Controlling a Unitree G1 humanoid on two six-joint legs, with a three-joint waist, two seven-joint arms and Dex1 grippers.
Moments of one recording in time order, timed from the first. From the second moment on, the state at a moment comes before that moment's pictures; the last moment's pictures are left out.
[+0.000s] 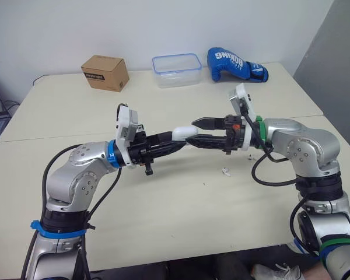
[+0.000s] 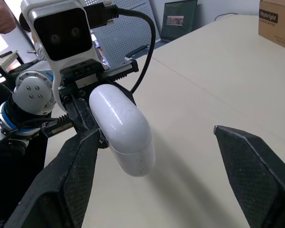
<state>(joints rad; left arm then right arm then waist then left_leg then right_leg) -0.47 0.54 0.07 -0.24 -0.70 0.58 -1.04 -0.81 -0.46 0.05 -0.14 0.69 1.00 0.89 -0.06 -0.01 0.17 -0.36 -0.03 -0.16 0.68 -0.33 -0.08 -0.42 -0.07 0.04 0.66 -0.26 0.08</state>
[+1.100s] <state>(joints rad) -0.44 0.54 0.07 -0.16 -0.60 0.38 -1.04 -0.95 -0.77 0.17 -0.10 0.63 1.03 1.05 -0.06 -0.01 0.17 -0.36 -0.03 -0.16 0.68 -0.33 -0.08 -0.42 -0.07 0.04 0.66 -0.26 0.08</state>
